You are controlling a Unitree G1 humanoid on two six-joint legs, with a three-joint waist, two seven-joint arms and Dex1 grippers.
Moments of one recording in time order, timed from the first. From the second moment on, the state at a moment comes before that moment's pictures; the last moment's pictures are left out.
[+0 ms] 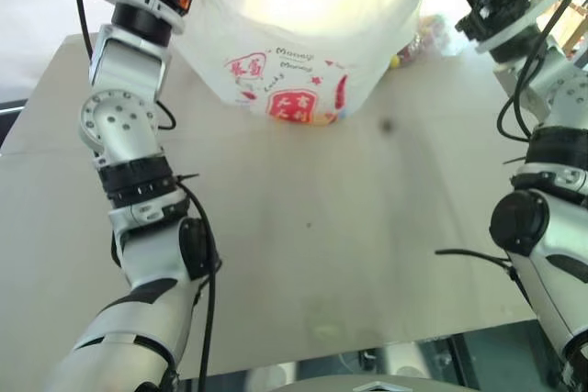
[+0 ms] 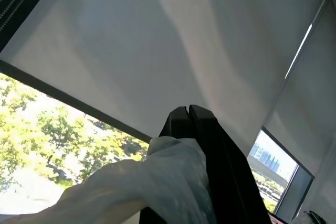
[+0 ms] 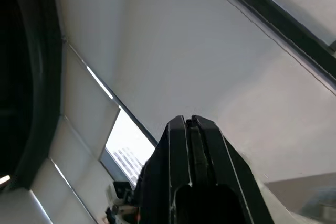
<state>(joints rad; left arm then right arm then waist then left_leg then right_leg) -1.07 0.41 0.48 0.22 -0.93 0.47 -0.32 -1.28 -0.39 -0.66 0.68 1.08 0.81 0.69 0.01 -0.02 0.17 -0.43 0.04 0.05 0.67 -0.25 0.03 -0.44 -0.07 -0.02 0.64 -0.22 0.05</state>
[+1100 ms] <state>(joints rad) 0.25 0.86 1.03 -0.27 -1.24 0.99 -0.74 -0.55 -0.54 -0.31 0.02 0.99 1.06 0.82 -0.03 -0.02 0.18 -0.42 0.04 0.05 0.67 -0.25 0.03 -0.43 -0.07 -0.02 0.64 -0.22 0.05</state>
